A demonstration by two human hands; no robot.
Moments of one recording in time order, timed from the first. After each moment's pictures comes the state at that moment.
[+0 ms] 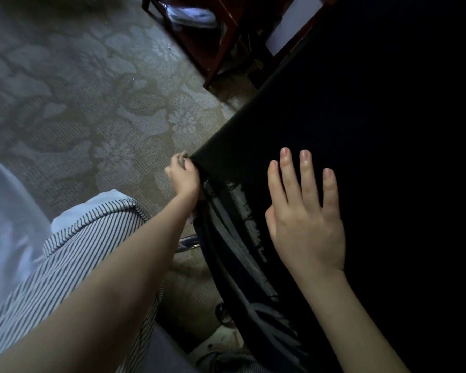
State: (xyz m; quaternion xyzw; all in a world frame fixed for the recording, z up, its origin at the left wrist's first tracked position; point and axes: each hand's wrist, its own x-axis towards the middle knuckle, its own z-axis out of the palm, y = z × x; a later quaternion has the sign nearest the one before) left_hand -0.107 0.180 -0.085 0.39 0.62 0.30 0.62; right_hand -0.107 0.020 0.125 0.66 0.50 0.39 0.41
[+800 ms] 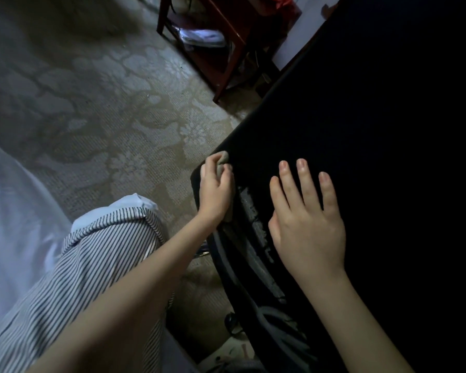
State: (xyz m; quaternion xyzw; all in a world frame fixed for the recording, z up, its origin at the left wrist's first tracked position) left_hand -0.127 0.137 -0.029 0.52 0.41 0.42 0.62; right_hand -0.117 0.019 0.131 0.73 0.55 0.30 0.28
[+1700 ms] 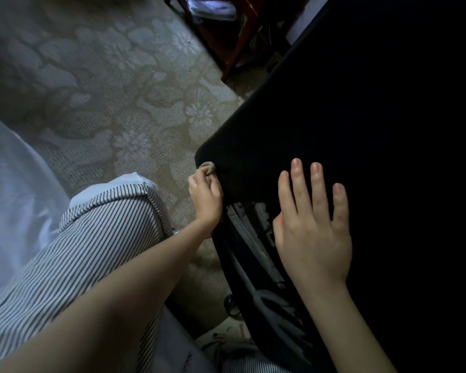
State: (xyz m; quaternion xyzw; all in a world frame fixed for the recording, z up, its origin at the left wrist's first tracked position) left_hand -0.127 0.104 -0.097 0.50 0.54 0.34 0.58; right_hand -0.117 -0.008 0.108 0.70 0.50 0.36 0.36
